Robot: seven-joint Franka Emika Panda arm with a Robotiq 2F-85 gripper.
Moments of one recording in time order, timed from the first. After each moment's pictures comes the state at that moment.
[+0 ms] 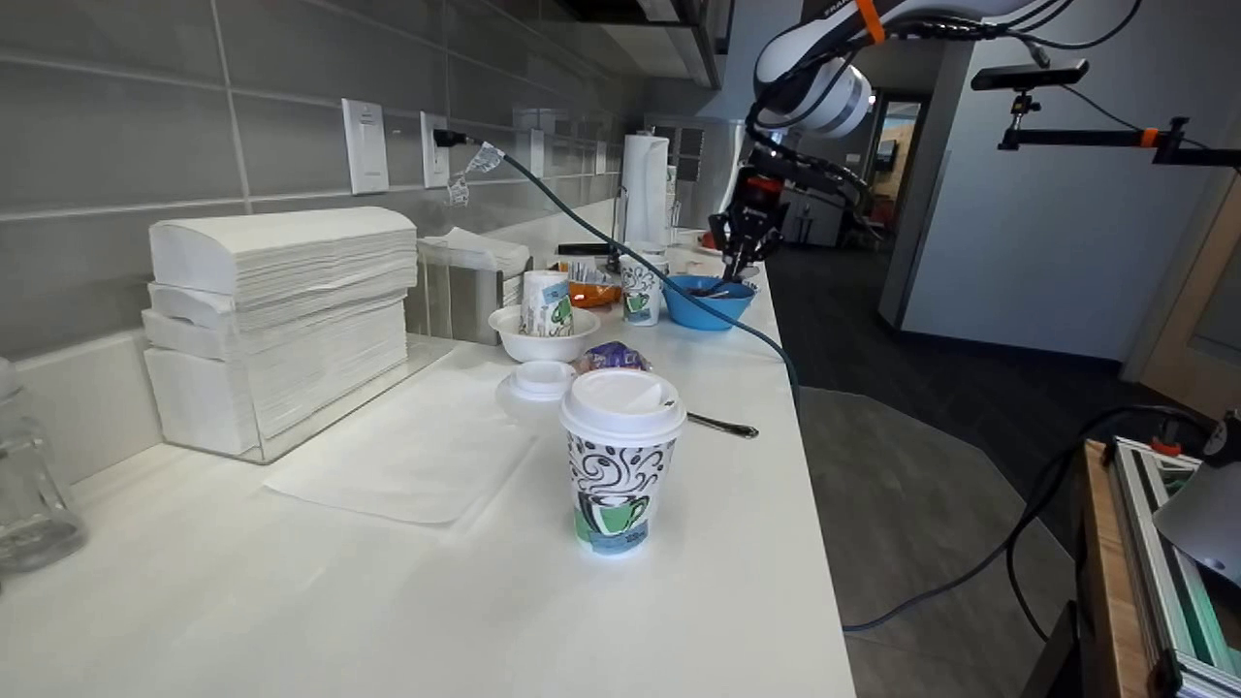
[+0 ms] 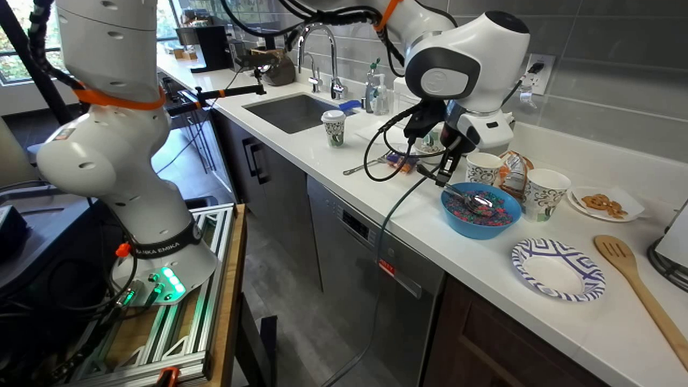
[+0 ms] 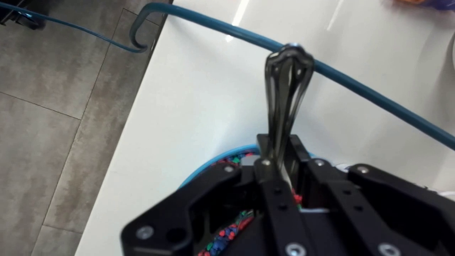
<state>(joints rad) -0.08 0.35 -0.06 -1.86 0.35 2.16 0.34</state>
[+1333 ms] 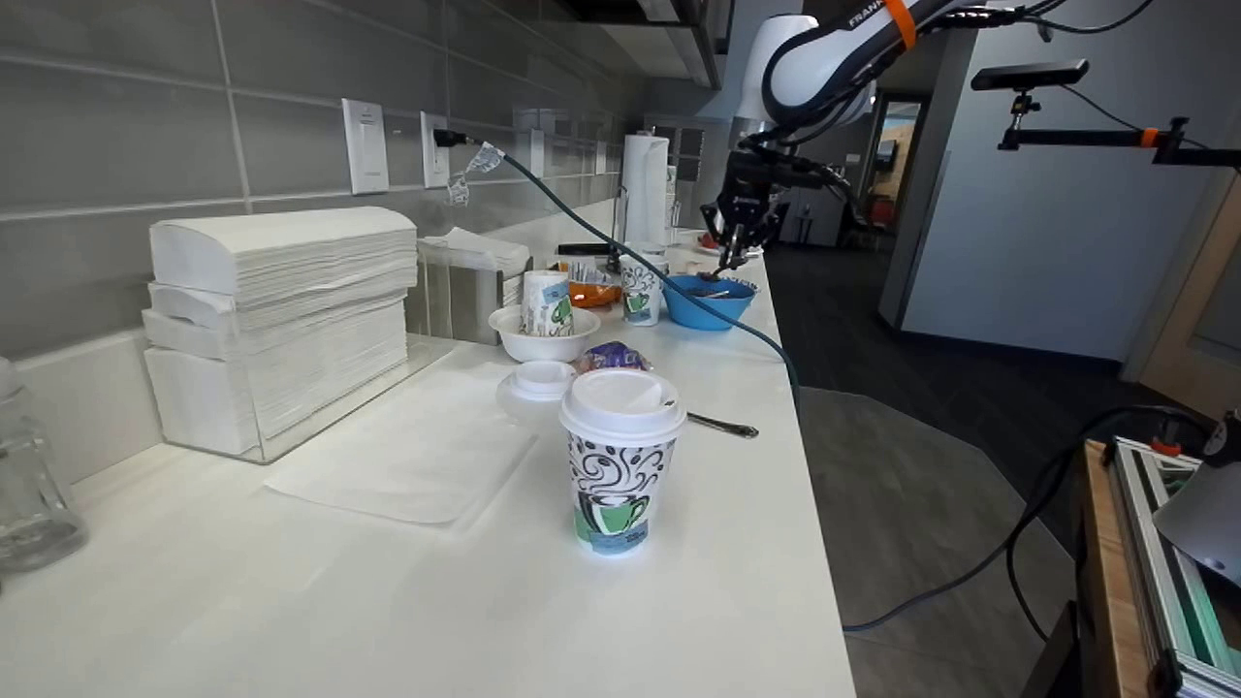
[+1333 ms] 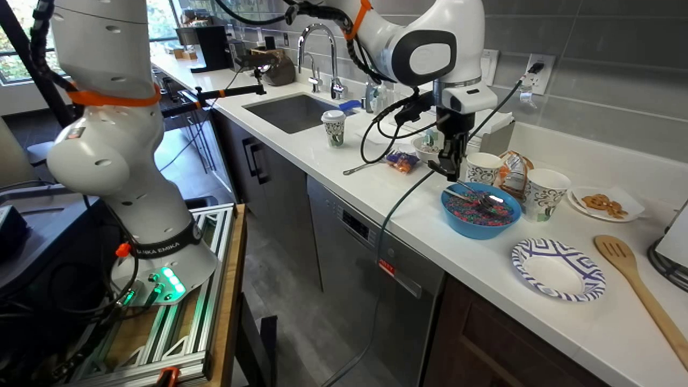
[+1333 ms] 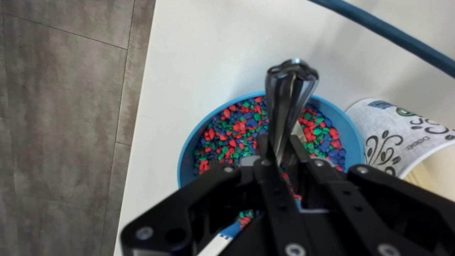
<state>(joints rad) 0.07 0.28 -0.12 -1.95 -0.05 2.37 0.79</state>
